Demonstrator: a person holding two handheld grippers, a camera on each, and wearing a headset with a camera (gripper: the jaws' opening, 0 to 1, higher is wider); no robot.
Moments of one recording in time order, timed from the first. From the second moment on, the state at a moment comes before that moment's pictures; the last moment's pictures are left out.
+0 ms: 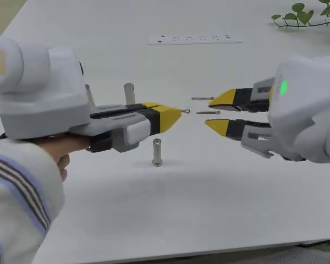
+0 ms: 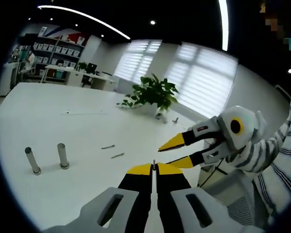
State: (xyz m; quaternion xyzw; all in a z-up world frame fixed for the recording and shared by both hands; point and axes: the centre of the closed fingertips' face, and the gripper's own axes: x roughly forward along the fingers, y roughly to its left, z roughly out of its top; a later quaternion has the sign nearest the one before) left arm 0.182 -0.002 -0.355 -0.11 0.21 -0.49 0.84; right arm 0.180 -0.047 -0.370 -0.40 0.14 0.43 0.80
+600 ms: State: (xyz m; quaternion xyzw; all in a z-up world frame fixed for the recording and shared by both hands) left arm 0.168 -0.001 -0.344 0.00 0.17 -0.52 0.84; right arm 0.169 -0.044 -0.383 -0.28 0.19 0.48 0.81
